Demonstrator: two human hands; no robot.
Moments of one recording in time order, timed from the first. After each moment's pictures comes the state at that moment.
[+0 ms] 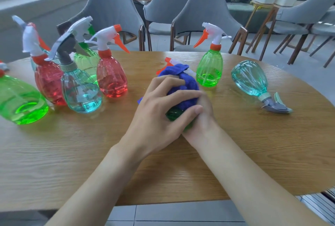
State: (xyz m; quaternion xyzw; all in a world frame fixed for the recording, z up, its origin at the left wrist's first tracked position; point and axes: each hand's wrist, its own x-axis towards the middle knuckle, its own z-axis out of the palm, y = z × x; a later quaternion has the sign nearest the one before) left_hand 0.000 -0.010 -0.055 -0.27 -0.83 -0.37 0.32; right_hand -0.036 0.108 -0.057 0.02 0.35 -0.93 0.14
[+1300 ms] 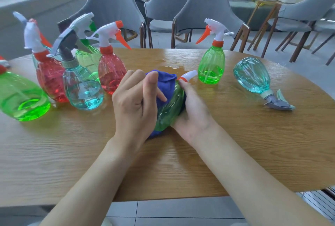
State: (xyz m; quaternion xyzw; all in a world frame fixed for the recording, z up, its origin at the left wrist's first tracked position) left_hand -0.005 -0.029 -0.059 -0.16 -0.73 -0.44 0.50; right_hand -0.033 0.092 -0.059 0.07 0.39 -0.90 0.17
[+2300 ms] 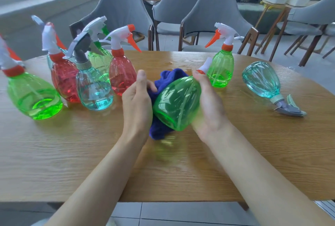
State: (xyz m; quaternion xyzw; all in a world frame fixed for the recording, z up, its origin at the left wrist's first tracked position) left_hand -0.016 -0.038 -0.057 0.09 -0.64 -0.73 0.22; right_hand -0.039 0.101 -0.052 0.03 0.47 -0.88 0.09
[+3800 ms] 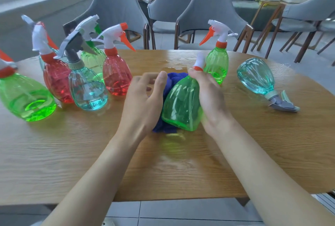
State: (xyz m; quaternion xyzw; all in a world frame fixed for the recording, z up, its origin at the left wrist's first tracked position) left_hand -0.005 -0.034 -0.045 0.02 -0.82 -0.54 0.18; right_hand -0.045 0.119 -0.041 0.05 0.63 -0.78 0.00
